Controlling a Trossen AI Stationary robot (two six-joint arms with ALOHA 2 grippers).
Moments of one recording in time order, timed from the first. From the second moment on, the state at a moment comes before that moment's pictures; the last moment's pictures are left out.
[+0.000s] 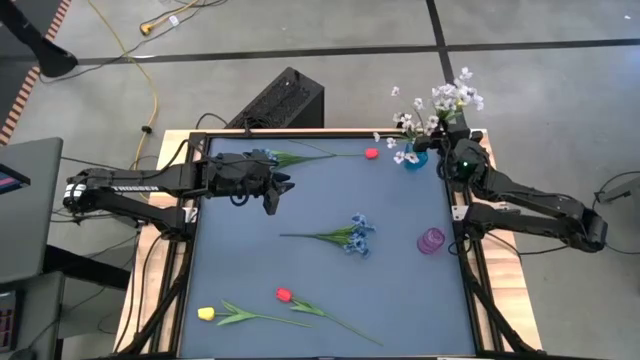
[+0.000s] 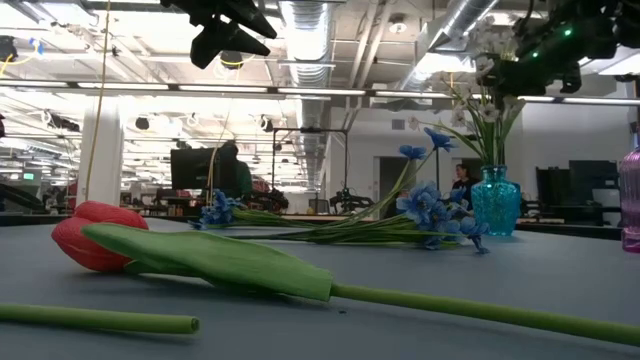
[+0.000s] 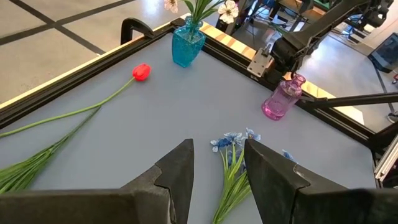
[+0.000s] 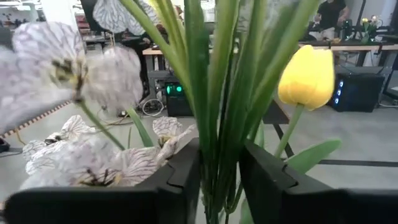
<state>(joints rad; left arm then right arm) 0.10 1.10 0.96 -0.27 -0.19 -0.46 -0.53 0.68 0.47 0.15 0.92 0.10</state>
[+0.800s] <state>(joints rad) 0.10 1.10 0.96 -0.27 -0.19 -0.44 -0.53 0.67 0.80 -0.79 0.58 0.45</state>
